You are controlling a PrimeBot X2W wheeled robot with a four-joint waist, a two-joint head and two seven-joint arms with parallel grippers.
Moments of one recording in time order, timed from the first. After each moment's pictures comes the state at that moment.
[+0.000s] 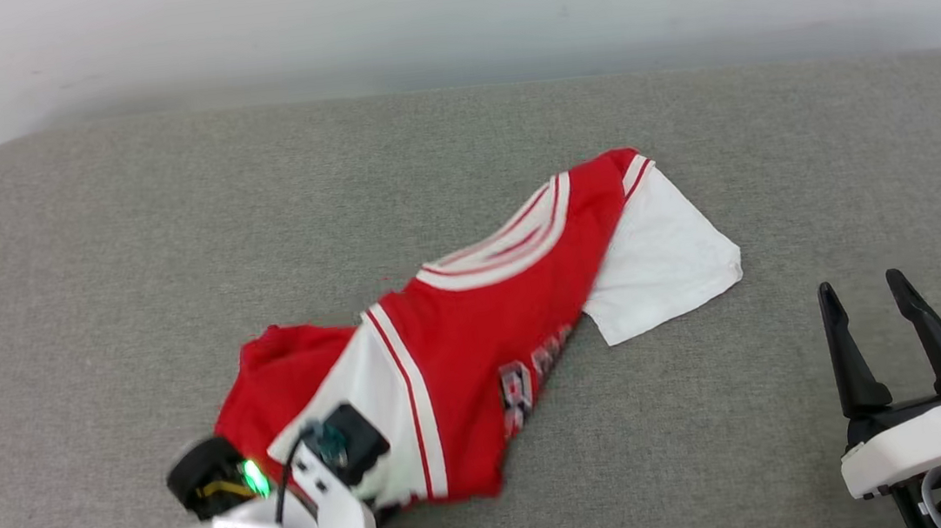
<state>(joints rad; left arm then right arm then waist) -0.69 0.81 -1.27 -0.01 -0.90 -0.01 0.38 -0.08 -0.14 -0.05 0.16 0.17 0.13 -0.25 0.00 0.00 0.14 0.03</state>
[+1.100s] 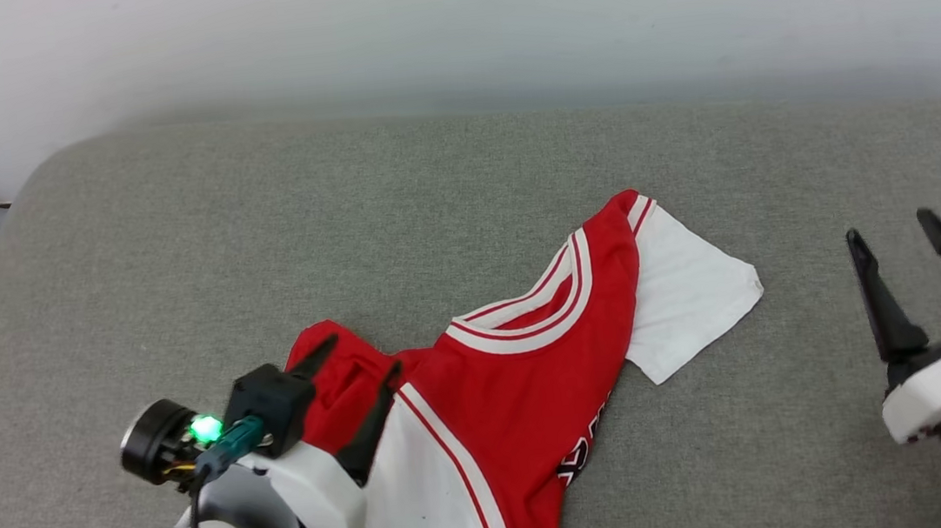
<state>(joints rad) -0.53 0.75 -1.04 -0.06 -0.79 0.27 -0.04 -0.15 -0.25 -0.02 0.14 0.18 0.13 -0.17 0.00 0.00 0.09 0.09</state>
